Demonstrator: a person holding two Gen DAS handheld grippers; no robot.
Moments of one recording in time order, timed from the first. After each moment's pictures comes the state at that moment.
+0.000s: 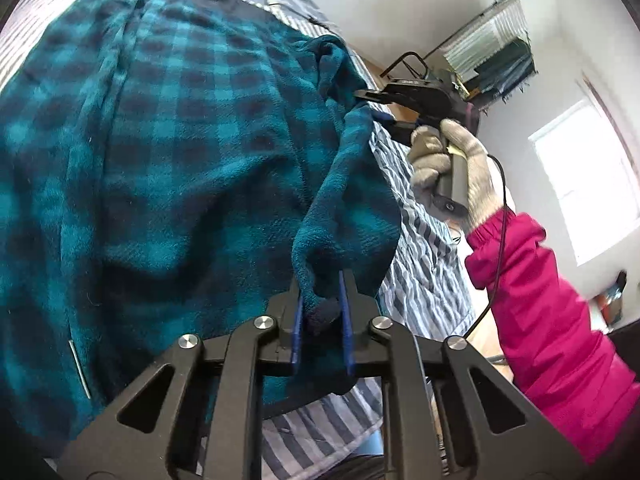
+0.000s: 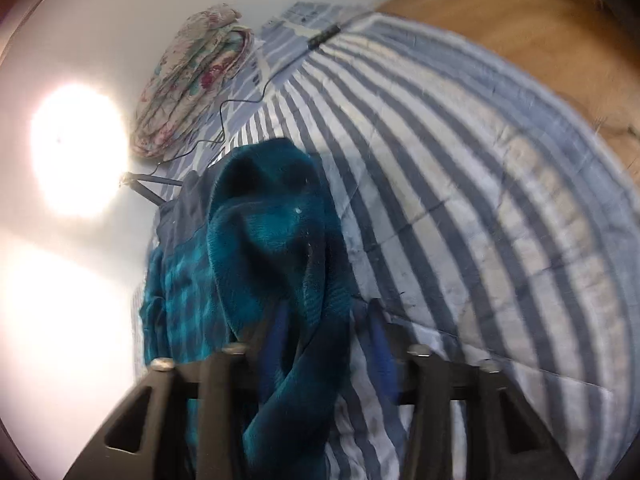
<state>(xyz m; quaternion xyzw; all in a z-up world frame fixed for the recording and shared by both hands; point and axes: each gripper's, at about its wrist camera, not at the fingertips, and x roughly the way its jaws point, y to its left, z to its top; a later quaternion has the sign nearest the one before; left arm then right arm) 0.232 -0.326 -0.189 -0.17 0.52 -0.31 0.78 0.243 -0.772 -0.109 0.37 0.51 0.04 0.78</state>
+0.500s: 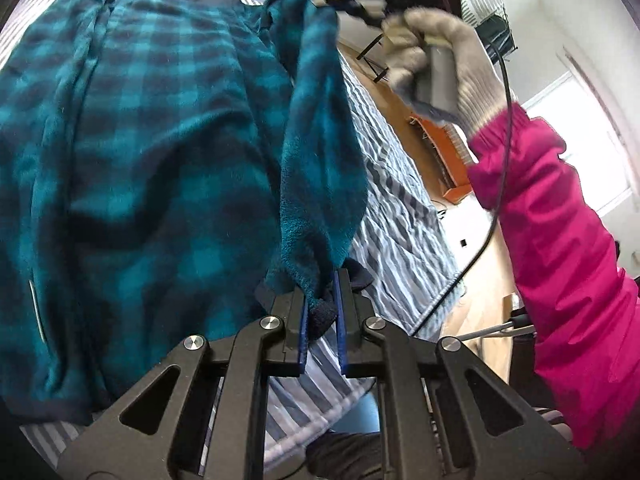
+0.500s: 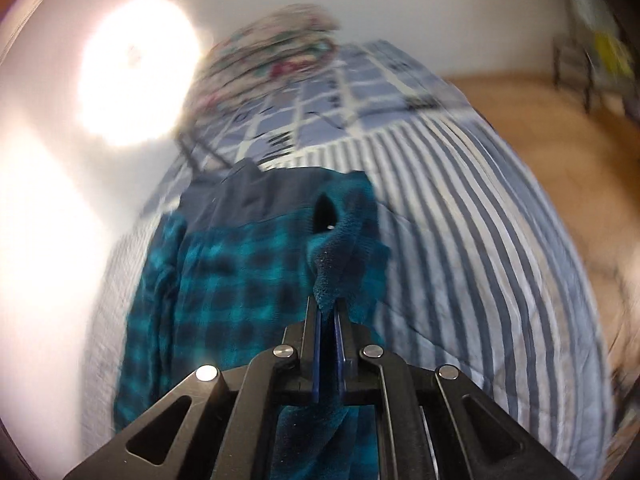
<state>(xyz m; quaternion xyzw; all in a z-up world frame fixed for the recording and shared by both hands) 0.198 -0.341 -0.195 -0.16 0.53 -0.34 0.76 0.273 -0.643 0.001 0.10 0.48 0.07 0.87</state>
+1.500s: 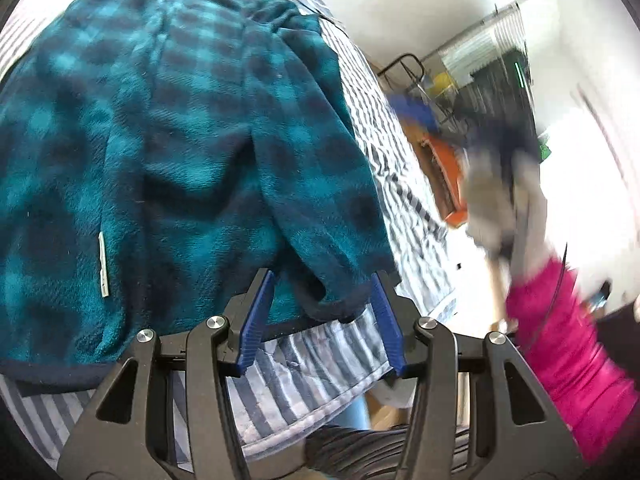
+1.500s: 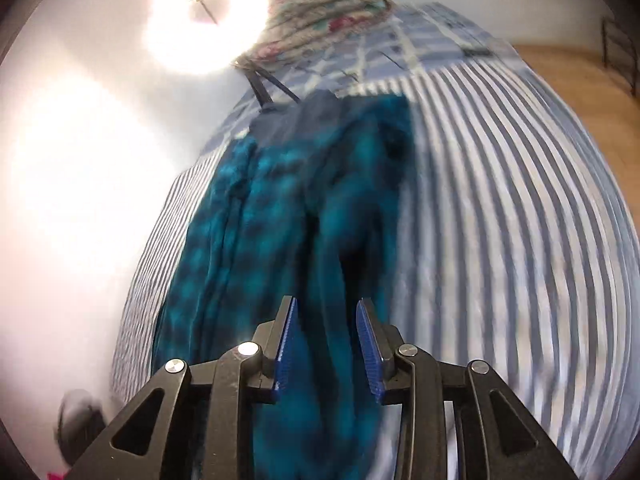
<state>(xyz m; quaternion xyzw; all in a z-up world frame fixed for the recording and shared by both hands) 0.204 -0.281 -0.204 -0.22 0.53 -0.31 0.76 0.139 -0.662 -0.033 0.20 0.53 0.18 0.81</state>
